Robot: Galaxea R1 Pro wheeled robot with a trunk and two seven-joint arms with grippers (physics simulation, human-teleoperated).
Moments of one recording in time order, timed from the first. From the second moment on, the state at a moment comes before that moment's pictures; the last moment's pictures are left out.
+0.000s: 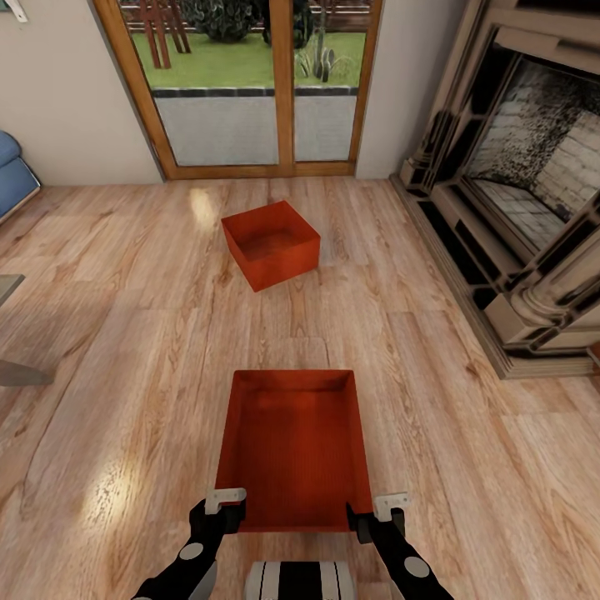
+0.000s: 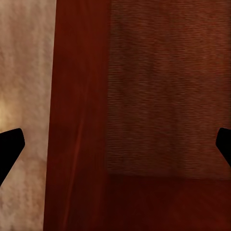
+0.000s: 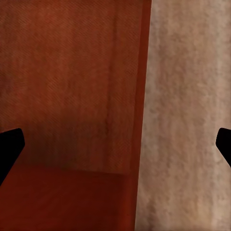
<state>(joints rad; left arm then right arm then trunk) -0.51 -0.10 0.01 -0.29 -0.03 -0.24 0.13 -0.34 0.04 0.22 -0.63 -0.09 -0.13 -0.05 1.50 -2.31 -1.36</state>
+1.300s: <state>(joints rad) -0.51 -0.10 0.01 -0.29 -0.04 -0.24 0.11 -0.34 0.04 0.21 -0.63 -0.09 -0.13 -0.06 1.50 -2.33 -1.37</state>
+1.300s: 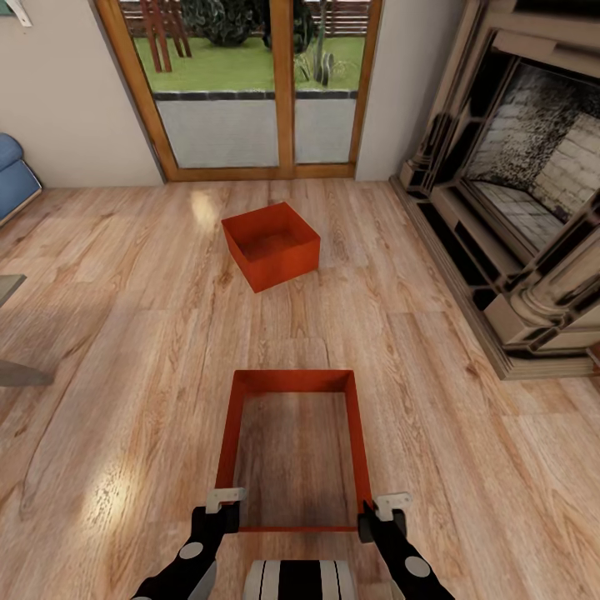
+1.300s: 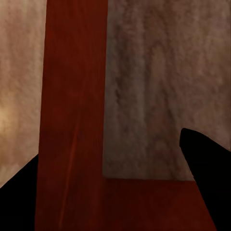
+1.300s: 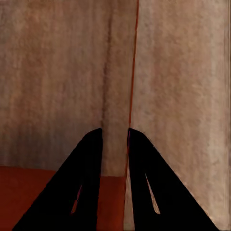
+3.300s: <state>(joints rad) -0.51 -0.10 0.02 -0.30 -0.04 -0.24 0.10 -0.34 0.04 0.22 -0.63 -0.09 -0.13 -0.07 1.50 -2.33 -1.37</state>
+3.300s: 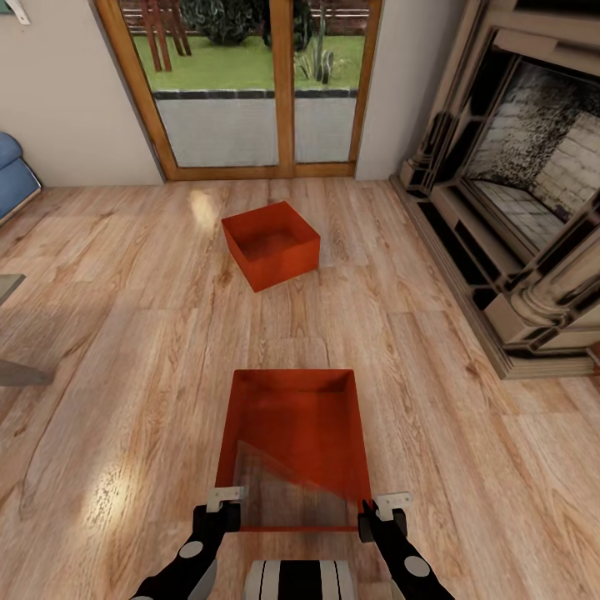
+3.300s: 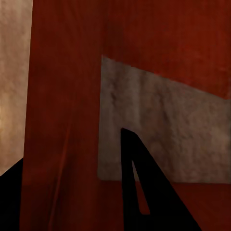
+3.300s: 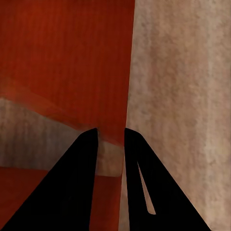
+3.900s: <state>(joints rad) -0.51 -0.10 0.02 -0.29 -0.04 -0.24 0.09 -0.33 0.04 0.22 -0.62 -0.09 -0.13 -0.07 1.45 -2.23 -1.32</state>
